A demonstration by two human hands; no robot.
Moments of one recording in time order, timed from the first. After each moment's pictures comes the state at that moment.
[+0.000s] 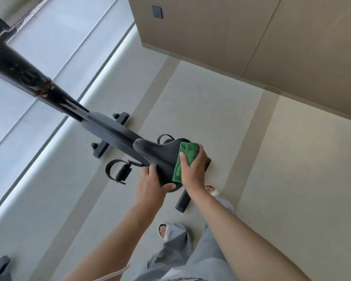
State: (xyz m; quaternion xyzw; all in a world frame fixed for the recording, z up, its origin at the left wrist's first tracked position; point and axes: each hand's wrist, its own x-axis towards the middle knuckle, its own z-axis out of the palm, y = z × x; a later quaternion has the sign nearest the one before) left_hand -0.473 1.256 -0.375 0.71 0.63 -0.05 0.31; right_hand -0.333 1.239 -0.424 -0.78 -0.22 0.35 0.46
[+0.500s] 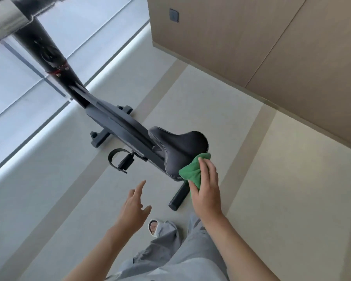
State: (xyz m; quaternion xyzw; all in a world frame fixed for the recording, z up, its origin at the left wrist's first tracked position) left_hand -0.607 1.192 -0.401 0.66 0.62 -0.07 0.42; right_hand -0.370 1.141 -0.394 -0.77 -0.50 0.18 0.34
